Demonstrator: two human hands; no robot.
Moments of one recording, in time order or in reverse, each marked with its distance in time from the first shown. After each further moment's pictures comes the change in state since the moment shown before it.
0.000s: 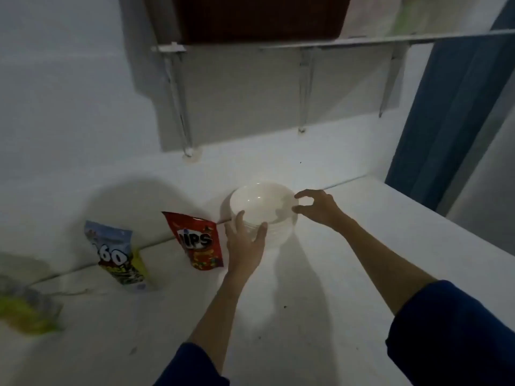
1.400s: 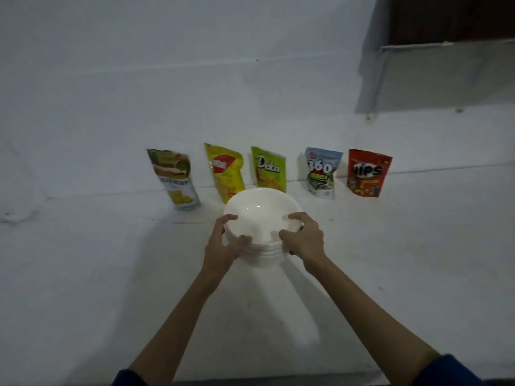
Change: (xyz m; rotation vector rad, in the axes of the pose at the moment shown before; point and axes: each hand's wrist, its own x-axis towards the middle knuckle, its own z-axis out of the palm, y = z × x) left_hand -0.359 -0.122 -0.423 -0.309 0.275 -0.232; right_hand -0.414 -0.272 0.281 0.552 -0.129 -0.025
